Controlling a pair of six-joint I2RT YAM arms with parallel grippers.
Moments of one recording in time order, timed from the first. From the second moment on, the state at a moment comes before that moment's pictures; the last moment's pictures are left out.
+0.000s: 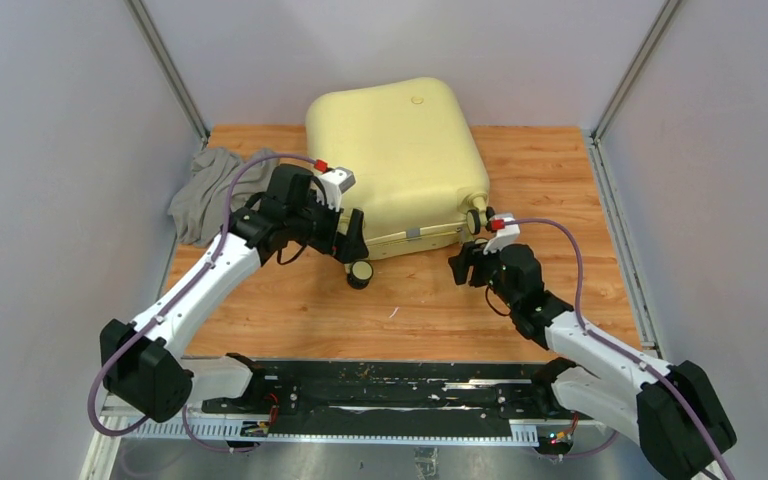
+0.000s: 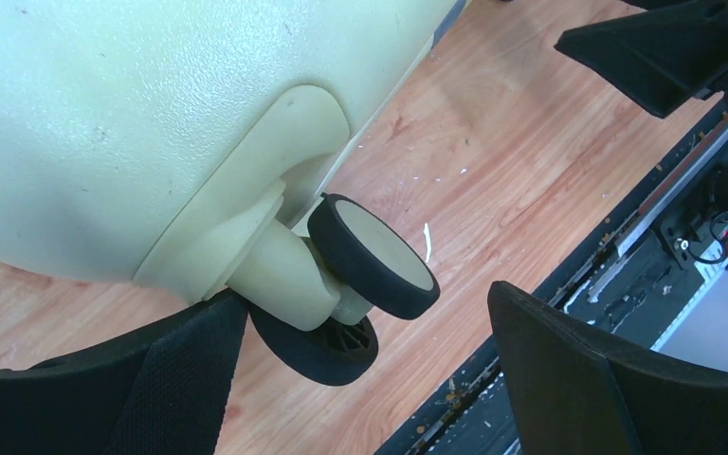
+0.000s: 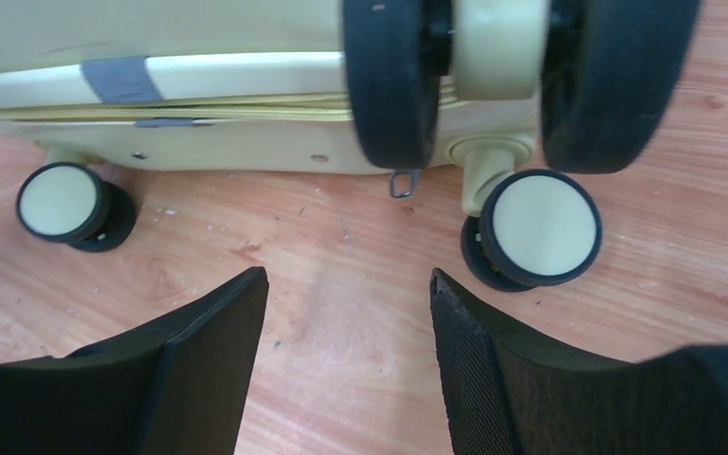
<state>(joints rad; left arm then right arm) -0.46 1.24 1.11 -0.60 0.40 -0.06 0.54 0.94 0.37 0.23 0.07 0.27</state>
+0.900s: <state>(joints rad) -0.45 1.27 1.09 -0.57 0.40 -0.19 0.48 1.30 0.30 0.86 0.08 0.20</state>
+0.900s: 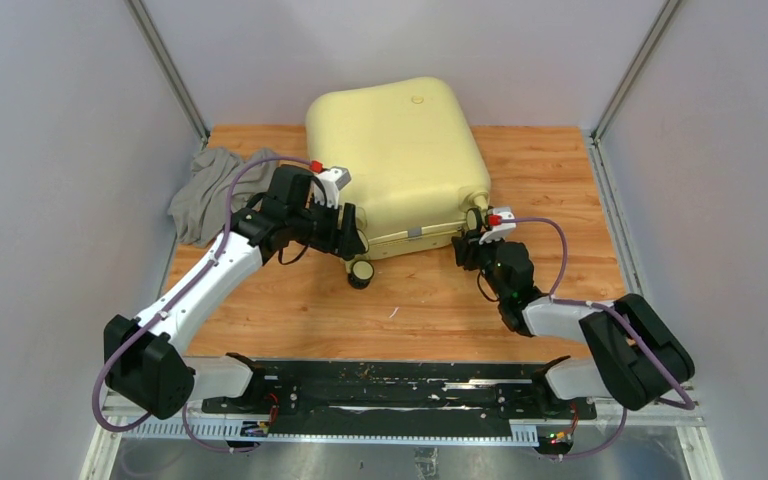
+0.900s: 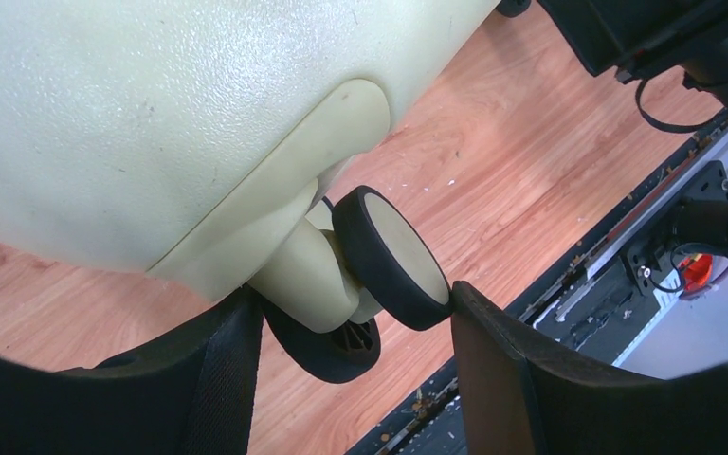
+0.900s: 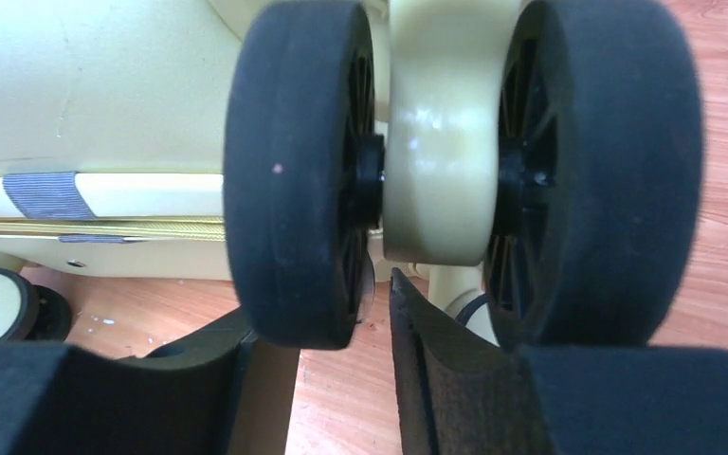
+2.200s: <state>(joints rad) -0.45 1.25 1.10 -0.56 0.38 -0.20 0.51 1.56 0.29 1.26 0.13 0.19</state>
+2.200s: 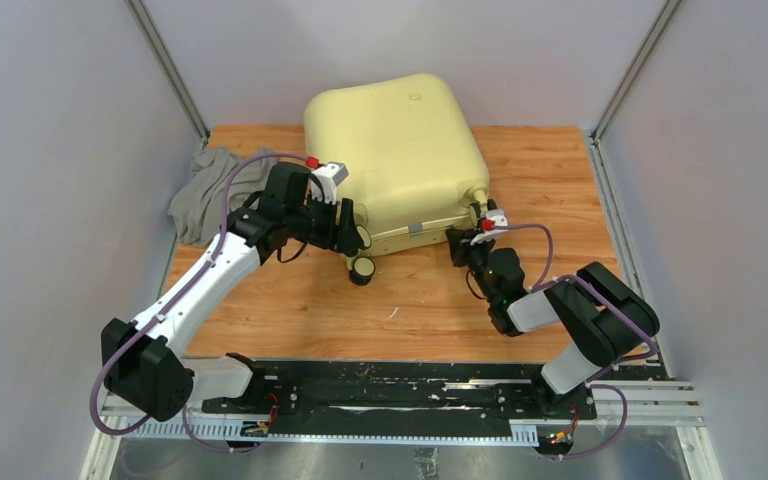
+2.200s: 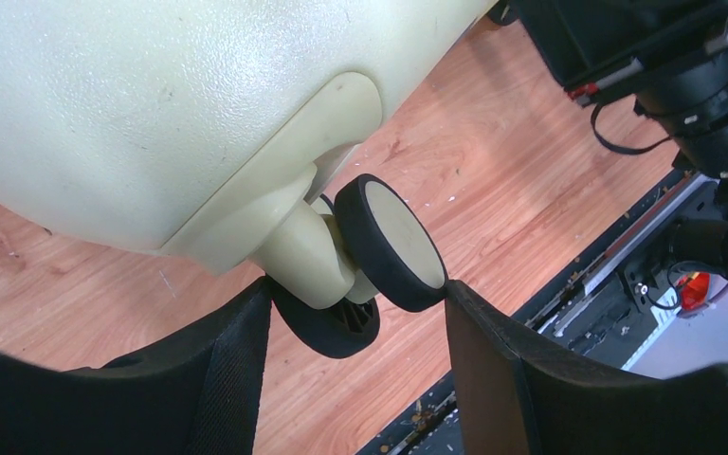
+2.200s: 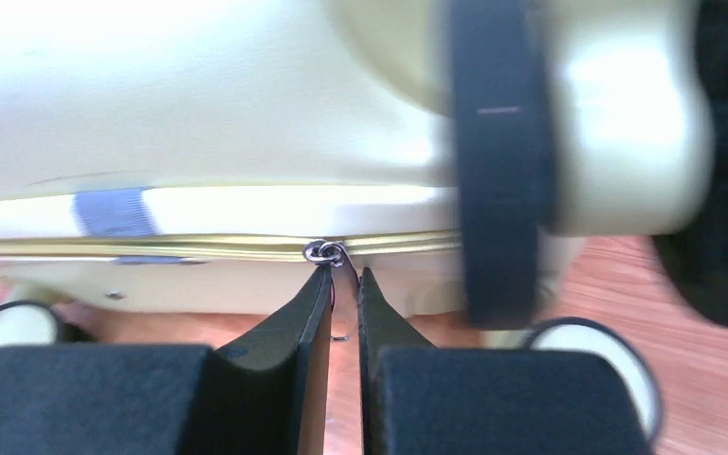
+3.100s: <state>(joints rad) -0.46 1.28 1.14 -0.58 0.39 -0.25 0.98 1.86 0.63 1.28 0.08 0.22</state>
